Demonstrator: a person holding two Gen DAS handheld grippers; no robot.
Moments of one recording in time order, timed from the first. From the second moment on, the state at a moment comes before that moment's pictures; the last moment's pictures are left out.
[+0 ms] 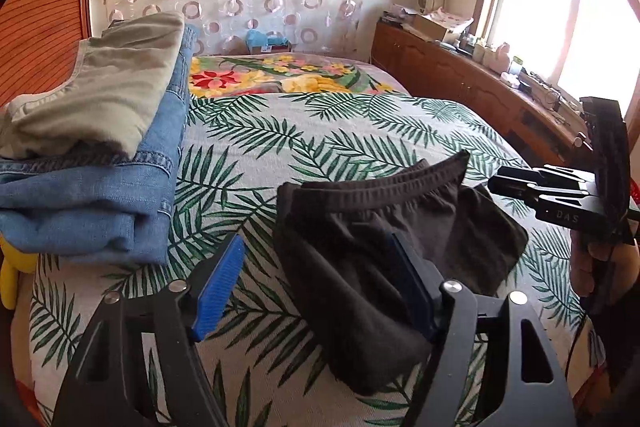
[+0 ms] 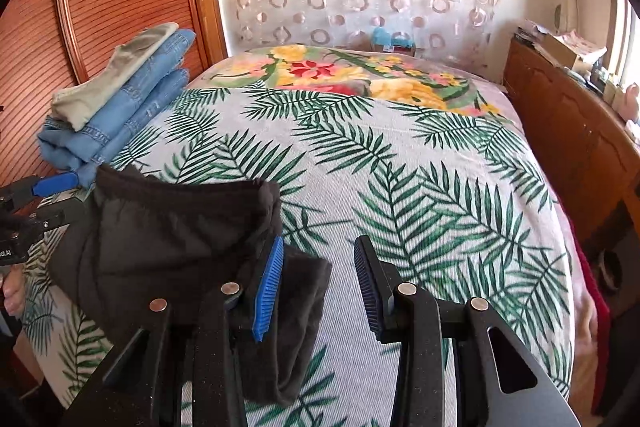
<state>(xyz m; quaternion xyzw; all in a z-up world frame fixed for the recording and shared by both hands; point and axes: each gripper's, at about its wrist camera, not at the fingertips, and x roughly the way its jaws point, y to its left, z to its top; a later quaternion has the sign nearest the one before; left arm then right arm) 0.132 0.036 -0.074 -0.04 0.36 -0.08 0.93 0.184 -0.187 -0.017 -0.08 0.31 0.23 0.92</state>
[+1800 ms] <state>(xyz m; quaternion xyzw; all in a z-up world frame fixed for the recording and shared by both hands) 0.066 0.032 -0.072 -0.05 0.36 -0.13 0.92 0.122 -0.229 -0.037 -0.08 0.32 0.28 0.90</state>
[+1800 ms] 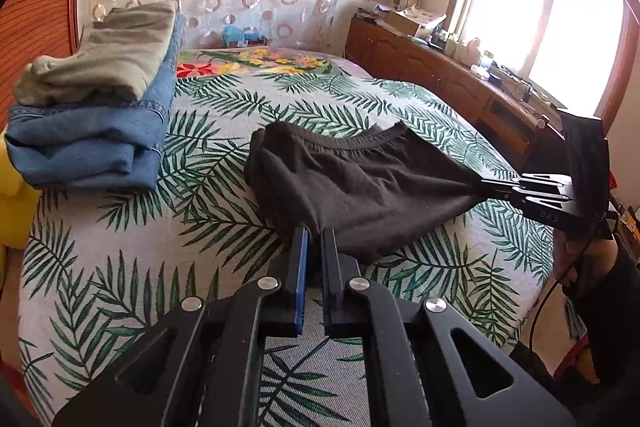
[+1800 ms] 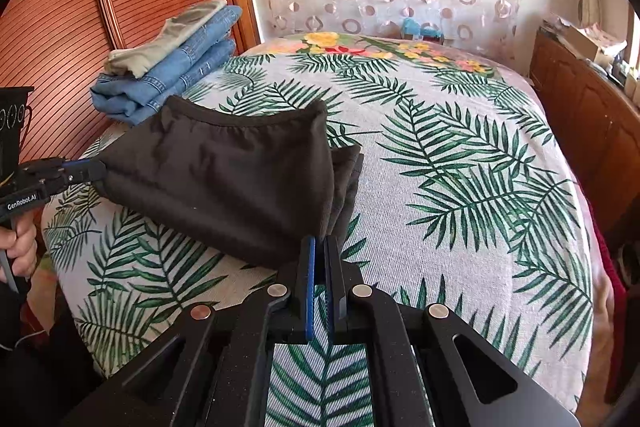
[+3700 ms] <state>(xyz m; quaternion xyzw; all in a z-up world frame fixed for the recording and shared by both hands) 0.064 0.012 -0.088 -0.04 0.38 -0.15 0.91 0.115 -0.216 -0.043 -0.06 0.33 0.30 0.89</state>
